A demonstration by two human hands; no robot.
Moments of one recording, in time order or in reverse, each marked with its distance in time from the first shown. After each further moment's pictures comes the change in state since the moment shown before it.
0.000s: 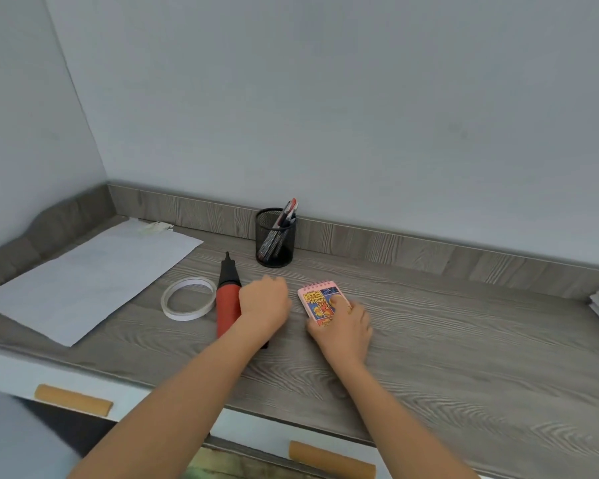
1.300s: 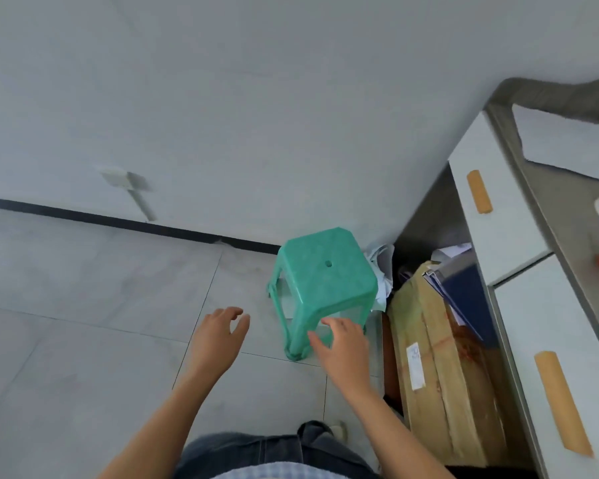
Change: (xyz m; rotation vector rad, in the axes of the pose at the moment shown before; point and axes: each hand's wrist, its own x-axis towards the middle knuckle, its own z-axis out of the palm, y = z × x) left_hand -0.590 0.057 0.101 -0.594 0.426 -1.749; right_hand -0.357 0.107 0.042 -0.038 -1.123 -1.372
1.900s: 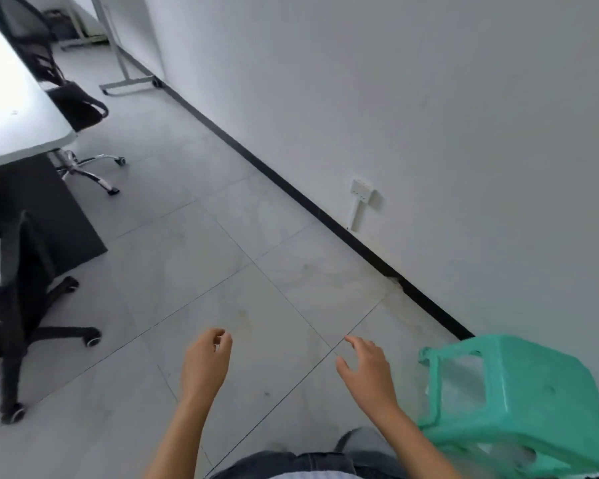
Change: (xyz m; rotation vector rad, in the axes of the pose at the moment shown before) left_hand -0.126 -0.351 -0.239 -0.371 0.580 -0.663; right_hand -0.087 -0.312 0.220 -0.115 -0.455 -0.457
